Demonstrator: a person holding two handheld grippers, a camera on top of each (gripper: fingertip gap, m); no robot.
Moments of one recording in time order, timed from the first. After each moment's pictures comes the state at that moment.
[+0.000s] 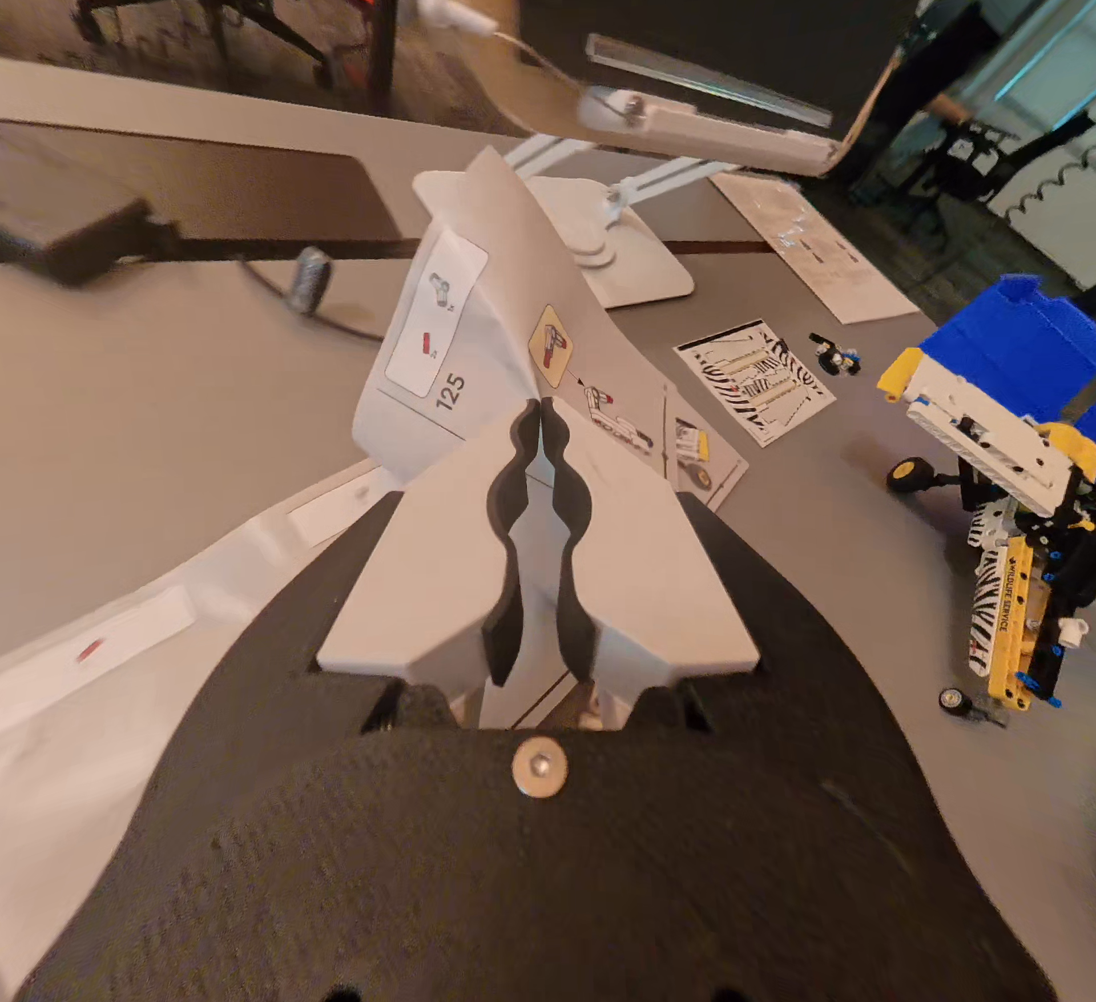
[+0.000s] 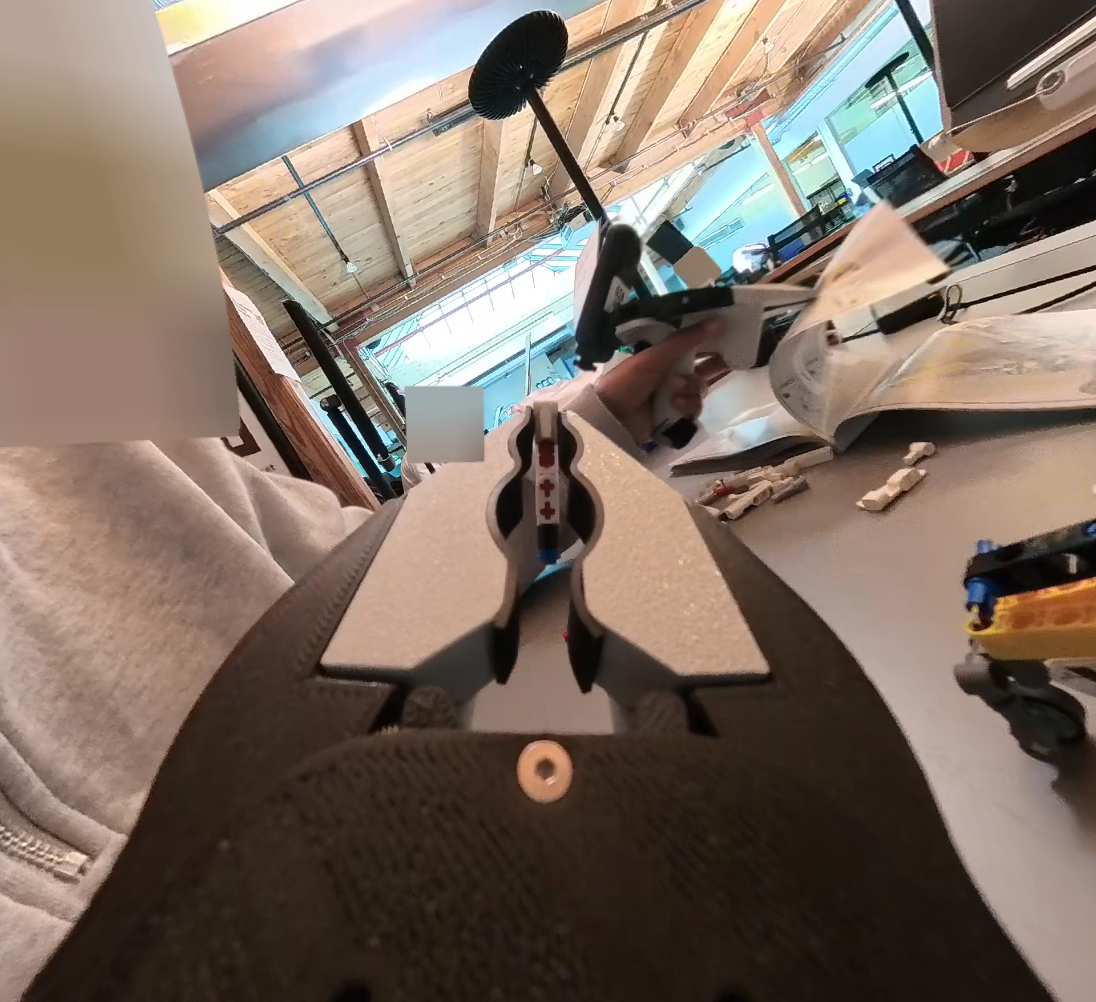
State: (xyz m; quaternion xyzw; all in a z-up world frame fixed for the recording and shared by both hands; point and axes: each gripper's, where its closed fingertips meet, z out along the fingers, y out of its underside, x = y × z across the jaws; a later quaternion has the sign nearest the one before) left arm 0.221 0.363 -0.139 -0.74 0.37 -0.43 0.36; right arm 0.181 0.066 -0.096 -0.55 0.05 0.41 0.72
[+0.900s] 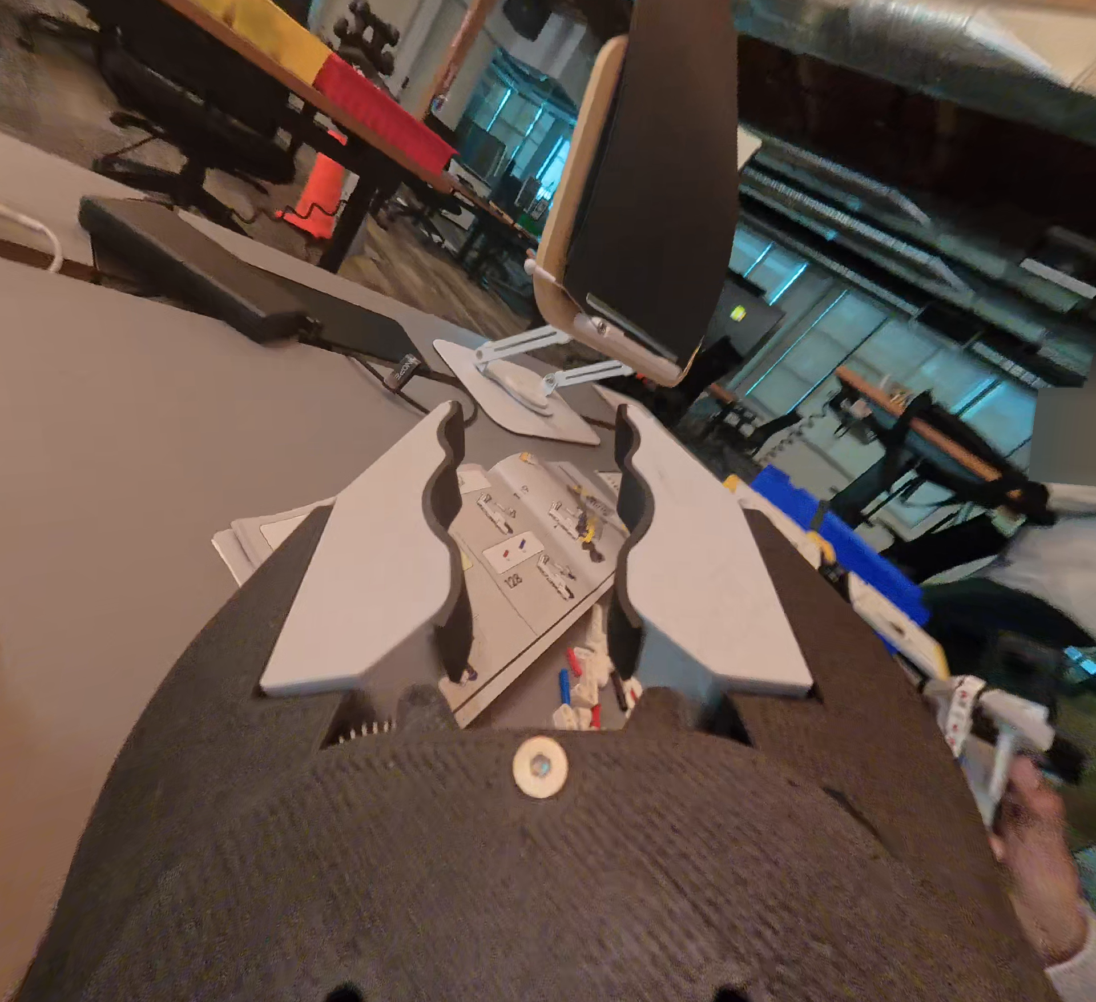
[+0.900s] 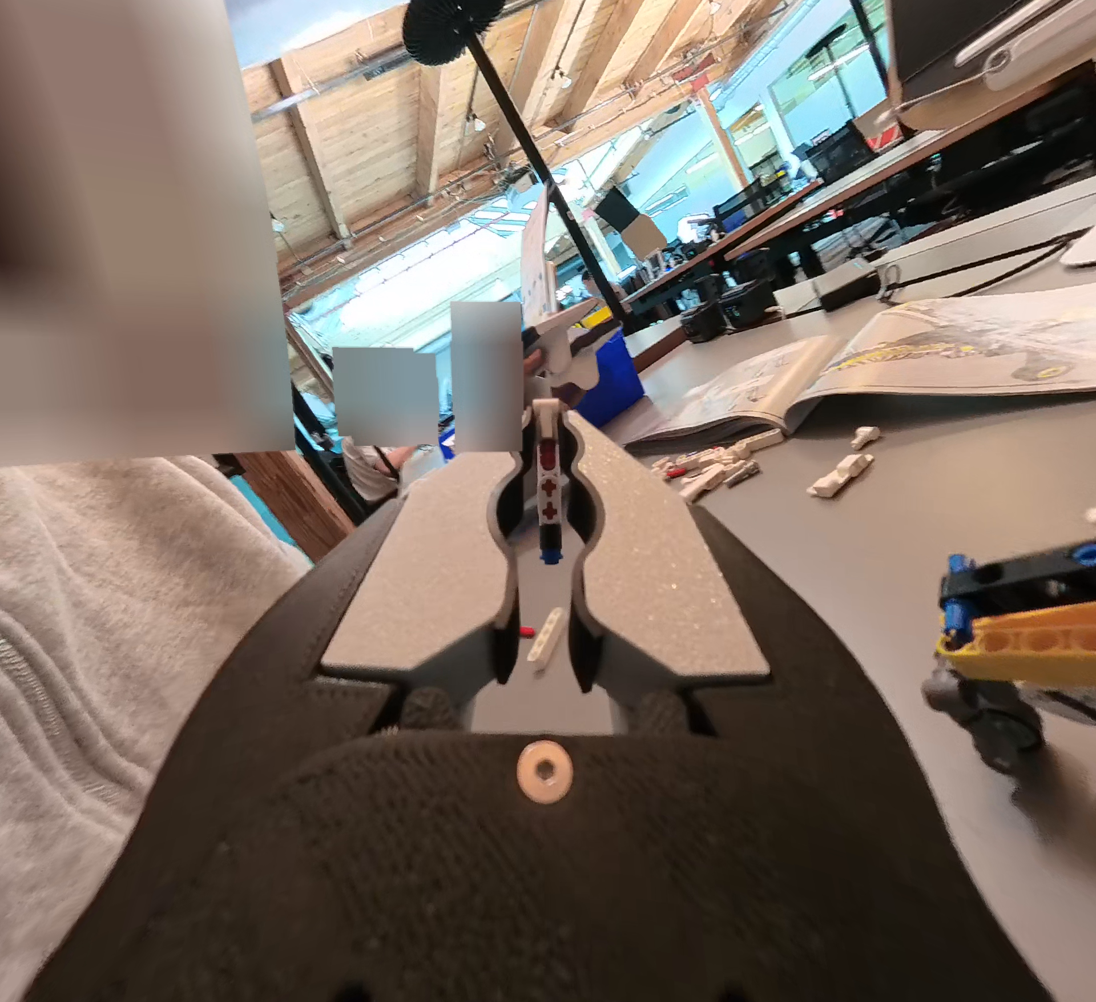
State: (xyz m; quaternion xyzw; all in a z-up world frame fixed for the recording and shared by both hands) left arm 0.082 0.400 -0.098 -0.63 0.23 -0.61 0.41; right arm 0.180 0.090 -0.106 -0.60 0.06 0.37 0.71
